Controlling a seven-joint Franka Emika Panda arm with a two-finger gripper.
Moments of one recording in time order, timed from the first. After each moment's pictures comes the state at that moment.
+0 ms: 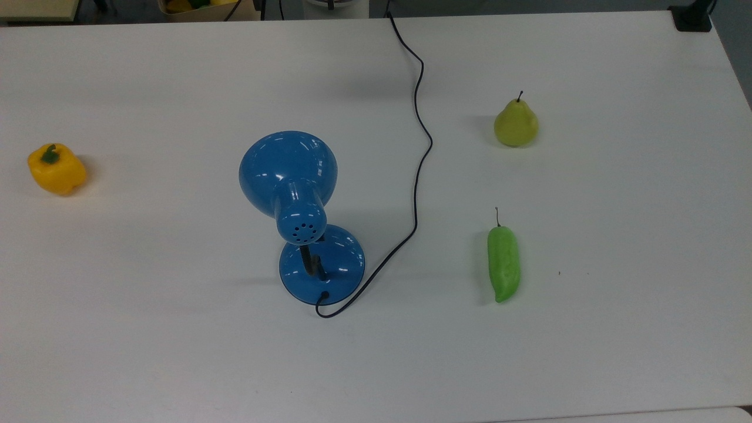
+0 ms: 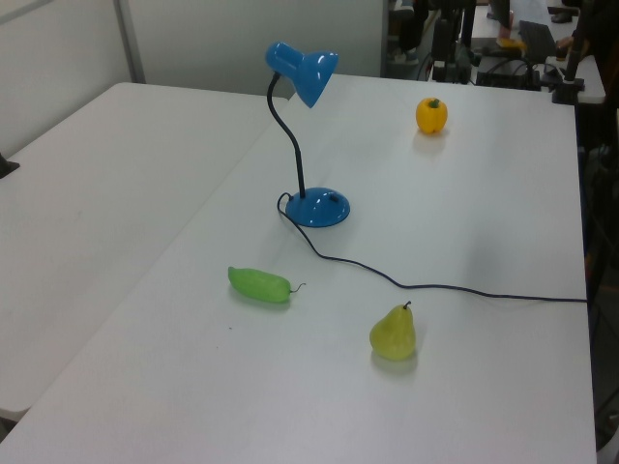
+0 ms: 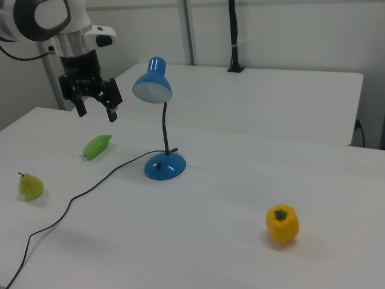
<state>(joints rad) 0.08 -0.02 -0.03 -1.62 0.00 1.63 -0.04</state>
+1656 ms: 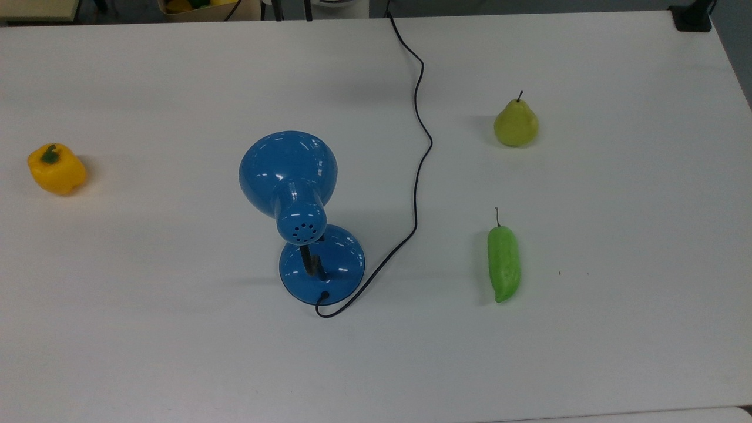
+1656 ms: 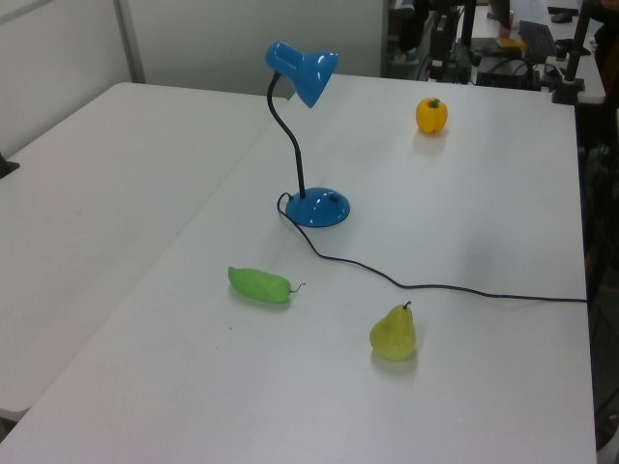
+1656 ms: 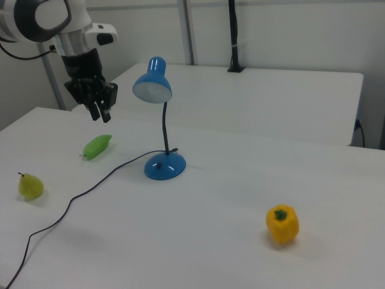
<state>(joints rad) 0.08 -0.02 -0.03 -1.62 0.00 1.66 -0.04</state>
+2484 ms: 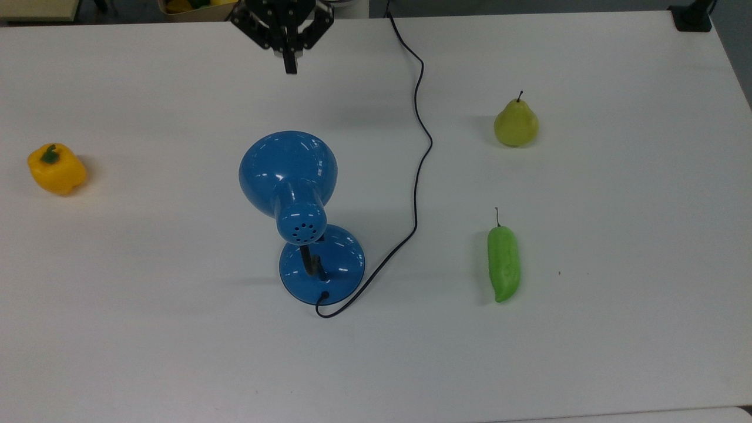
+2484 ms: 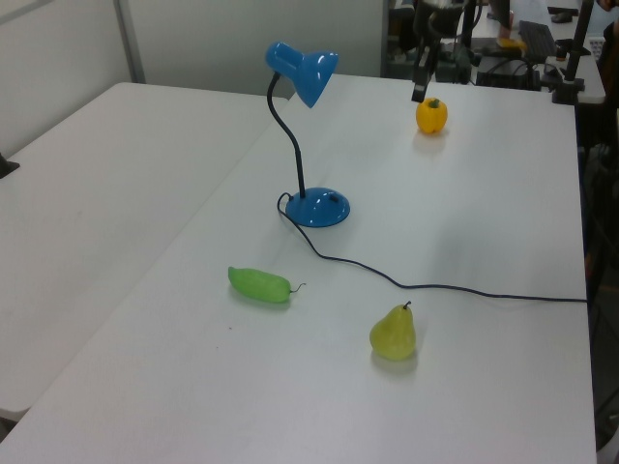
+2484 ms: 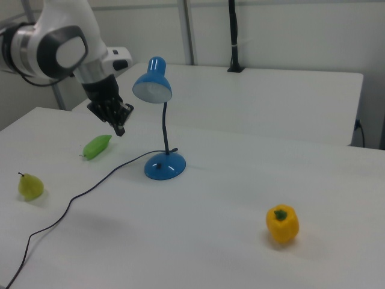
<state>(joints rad) 0.07 -0.01 -0.03 -1.80 0.00 1.96 -0.04</state>
